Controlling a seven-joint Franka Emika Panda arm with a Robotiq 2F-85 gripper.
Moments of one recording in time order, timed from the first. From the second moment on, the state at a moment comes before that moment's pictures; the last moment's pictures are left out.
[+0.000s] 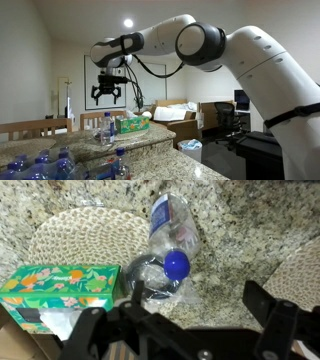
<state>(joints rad) 0.16 0.51 0.02 -1.13 -0.14 1.94 0.41</state>
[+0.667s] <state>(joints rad) 0.19 0.82 0.02 -0.80 -0.08 1.84 0.44</state>
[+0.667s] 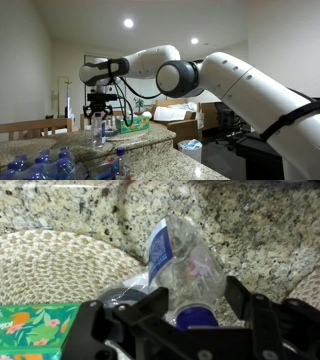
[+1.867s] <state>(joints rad) 0.10 0.74 0.02 -0.67 -0.07 1.28 0.40</state>
